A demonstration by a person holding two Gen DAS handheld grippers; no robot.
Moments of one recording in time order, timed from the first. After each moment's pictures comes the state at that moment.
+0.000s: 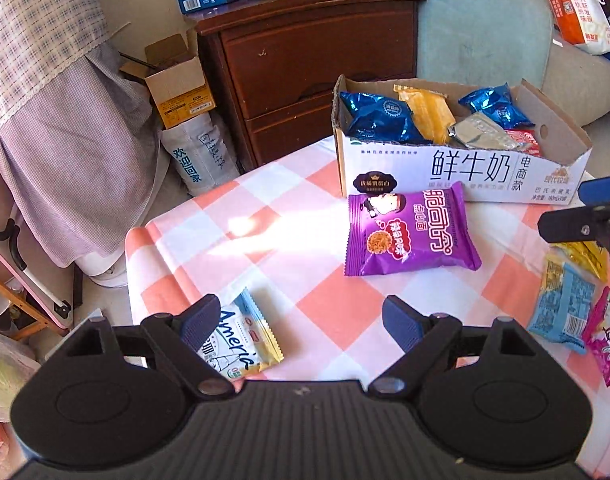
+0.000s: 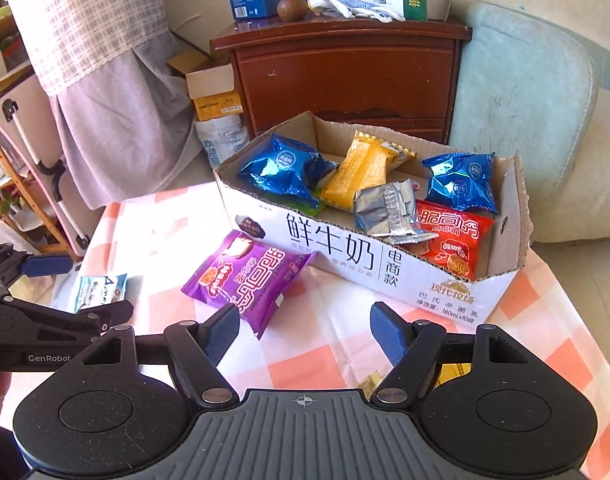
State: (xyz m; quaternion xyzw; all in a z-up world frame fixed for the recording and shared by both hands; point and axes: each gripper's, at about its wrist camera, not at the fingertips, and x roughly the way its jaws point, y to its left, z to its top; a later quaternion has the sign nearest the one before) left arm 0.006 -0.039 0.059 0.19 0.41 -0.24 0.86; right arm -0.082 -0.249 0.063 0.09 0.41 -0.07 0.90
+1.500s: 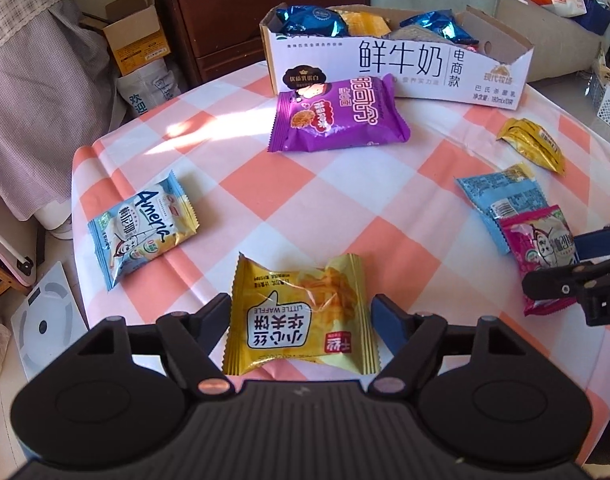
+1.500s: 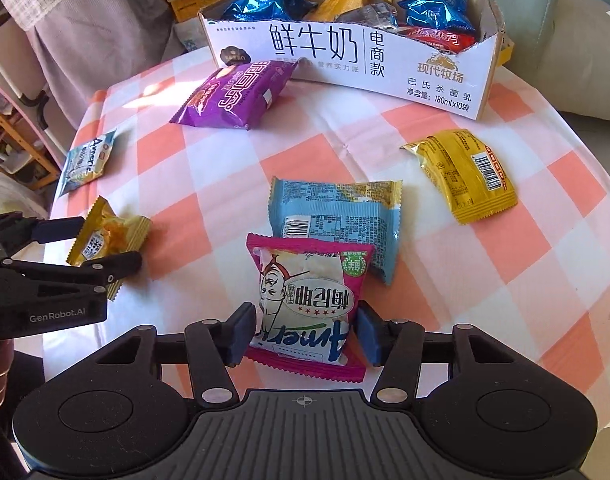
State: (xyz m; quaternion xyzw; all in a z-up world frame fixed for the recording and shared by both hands) left arm -0.057 -0.031 0.013 0.20 0.45 -0.27 0.83; right arm -0.156 -0.223 -0.004 0.14 0.52 -0.08 0.84
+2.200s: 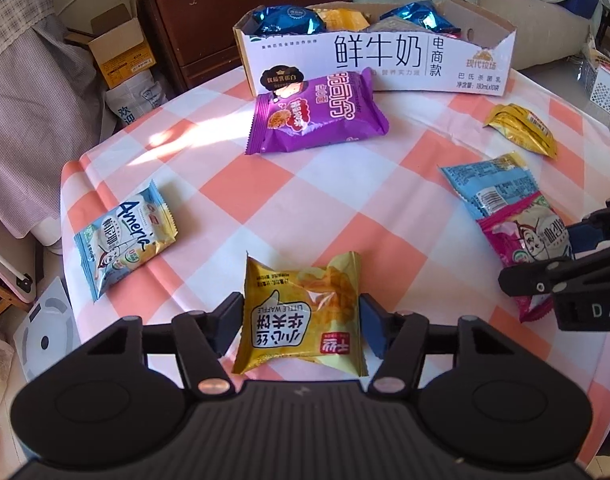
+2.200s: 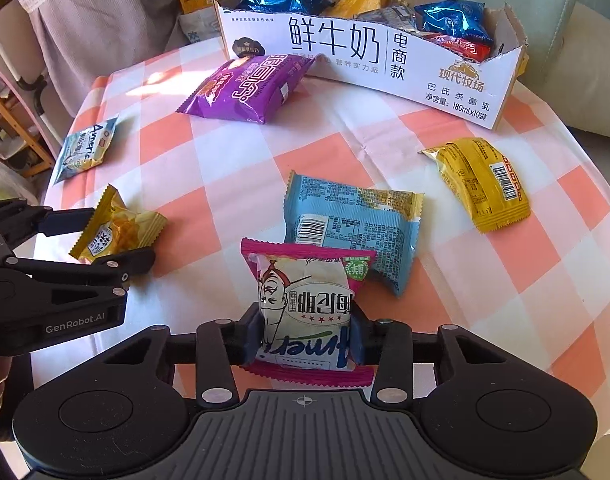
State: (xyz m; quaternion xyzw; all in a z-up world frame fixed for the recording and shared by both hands) left arm -0.067 -0.044 0.006 0.22 0.44 -0.29 0.82; right arm -0.146 -0.206 -0.009 0.11 0.52 -0.08 0.85
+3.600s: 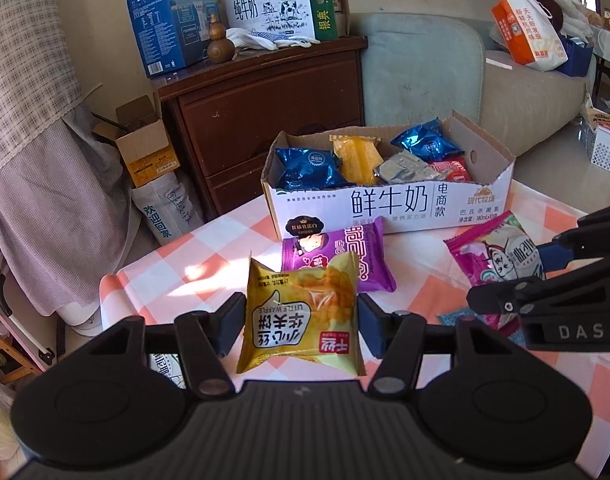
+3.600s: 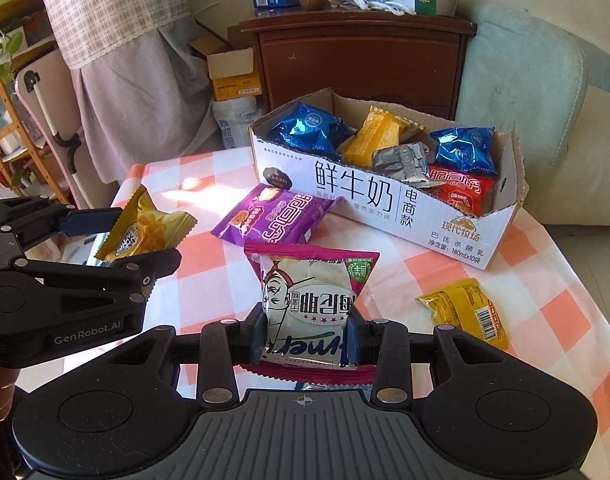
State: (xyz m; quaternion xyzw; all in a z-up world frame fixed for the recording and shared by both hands) left arm -0.046 -0.058 0.084 0.18 0.32 -0.29 0.88; right arm -0.124 -0.217 0.060 0.08 0.41 -0.06 0.91
